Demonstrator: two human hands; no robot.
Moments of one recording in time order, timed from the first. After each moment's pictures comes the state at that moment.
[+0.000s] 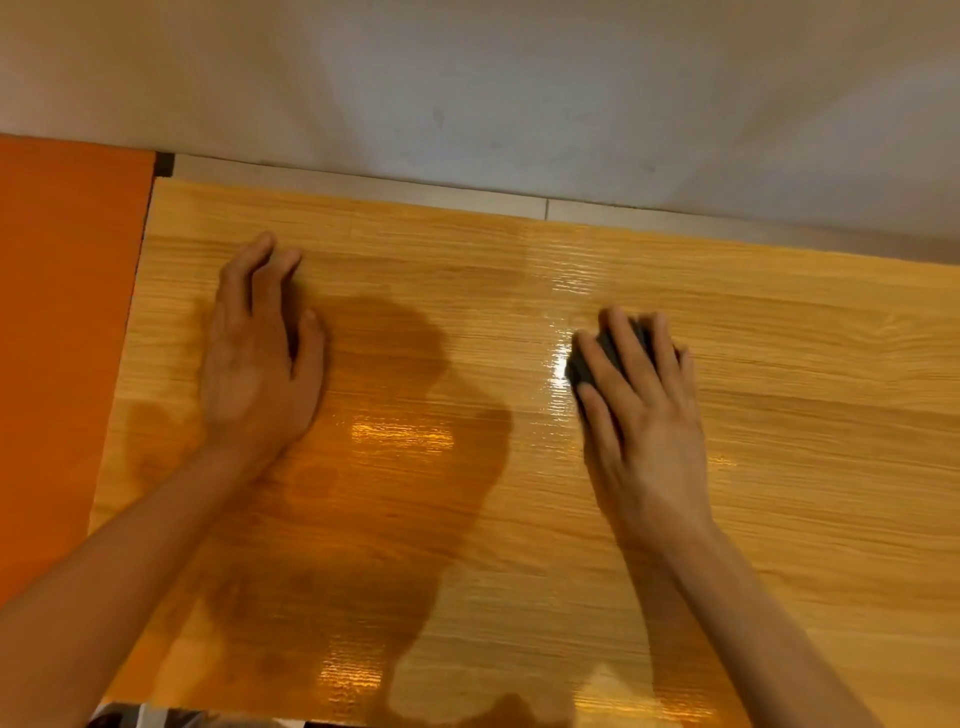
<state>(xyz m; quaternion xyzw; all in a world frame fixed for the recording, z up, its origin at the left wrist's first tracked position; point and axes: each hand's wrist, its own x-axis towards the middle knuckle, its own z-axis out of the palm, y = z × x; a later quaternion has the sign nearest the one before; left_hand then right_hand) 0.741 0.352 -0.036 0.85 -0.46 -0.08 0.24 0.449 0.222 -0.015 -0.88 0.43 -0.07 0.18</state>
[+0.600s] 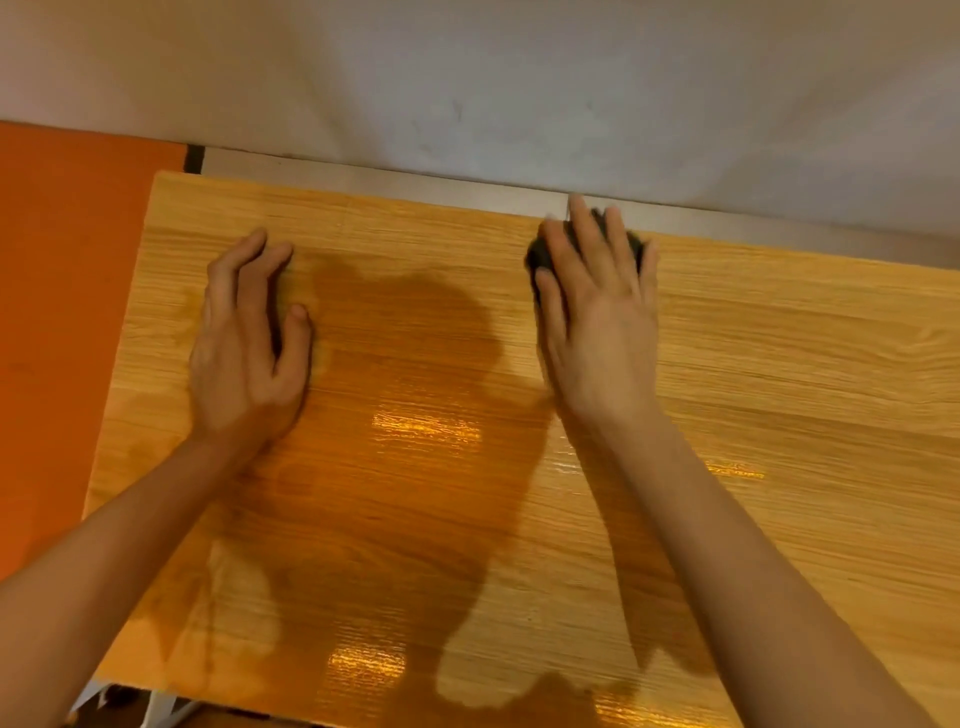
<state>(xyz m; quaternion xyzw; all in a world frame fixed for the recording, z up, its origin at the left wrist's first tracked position) 0.737 0.351 -0.032 0.86 -0.44 -0.07 0.26 0.525 0.168 -0.025 -0.87 0.44 -0.12 0.19</state>
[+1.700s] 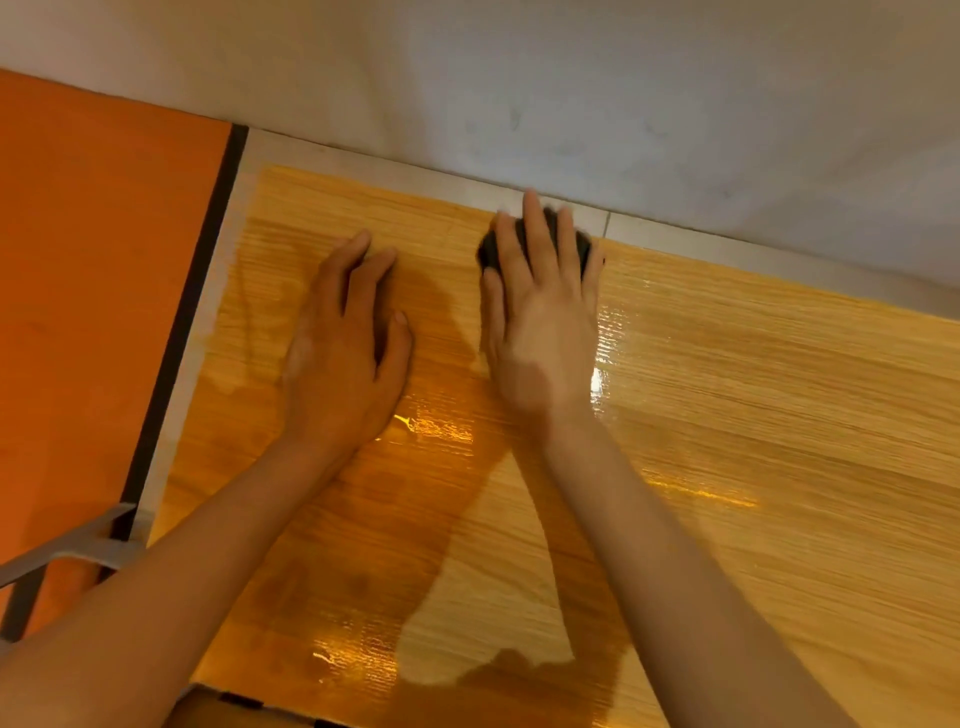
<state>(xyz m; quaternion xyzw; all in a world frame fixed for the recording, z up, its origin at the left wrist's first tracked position) 0.739 0.351 -0.034 0.87 -0.43 -0.09 0.23 0.628 0.221 -0.031 -0.88 0.41 -0.12 0.20</state>
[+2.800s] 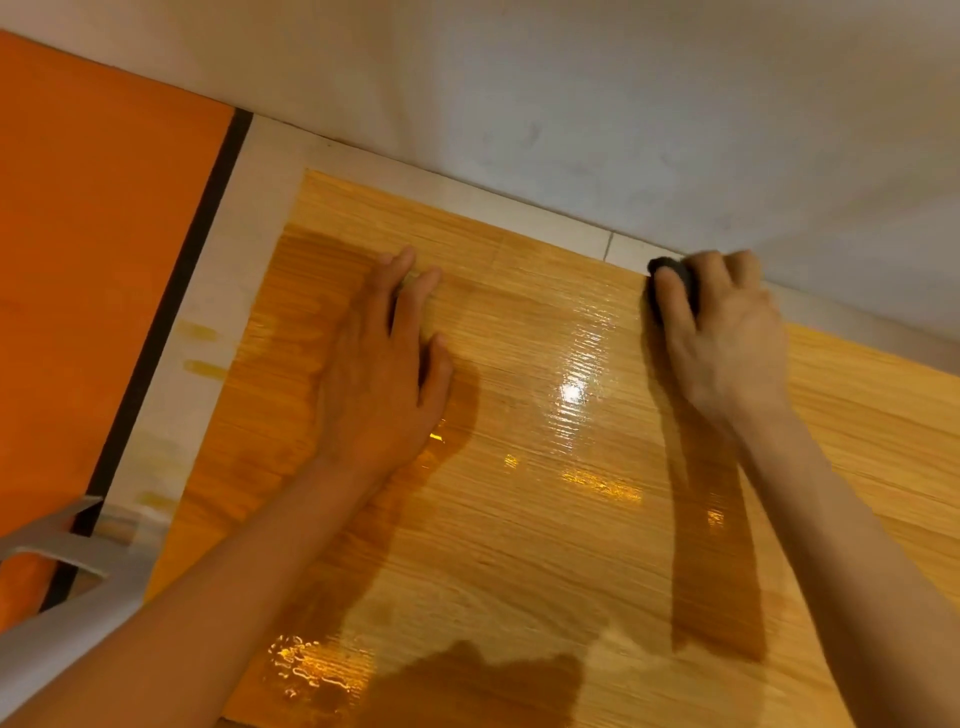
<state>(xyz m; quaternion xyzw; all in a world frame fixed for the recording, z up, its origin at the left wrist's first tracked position) 0.741 0.350 -0.036 0.87 -0.44 -0.10 0.22 0.582 0.141 -0.001 -0.87 0.46 -0.05 0.15</state>
